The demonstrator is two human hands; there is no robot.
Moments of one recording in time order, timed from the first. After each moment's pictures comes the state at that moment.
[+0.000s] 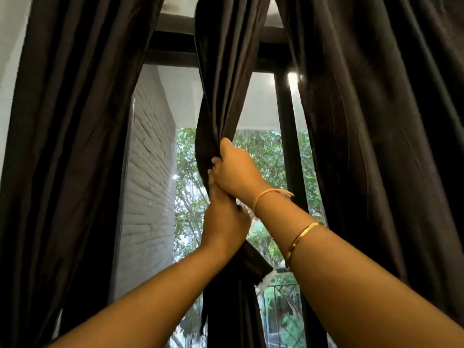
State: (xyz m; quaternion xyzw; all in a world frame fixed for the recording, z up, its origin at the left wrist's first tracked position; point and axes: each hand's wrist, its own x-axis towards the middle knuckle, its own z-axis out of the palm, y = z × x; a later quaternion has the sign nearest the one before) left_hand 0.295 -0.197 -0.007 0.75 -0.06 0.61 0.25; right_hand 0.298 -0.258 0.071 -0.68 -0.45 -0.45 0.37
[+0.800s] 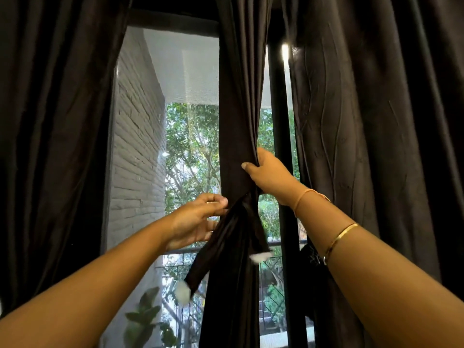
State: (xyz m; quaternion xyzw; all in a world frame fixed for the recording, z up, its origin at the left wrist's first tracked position) left_hand 0.268 -0.159 -0.043 0.73 -0.15 0.11 0.66; right_hand 0.339 -0.316 0.017 -0.71 -0.42 -0.23 0.52
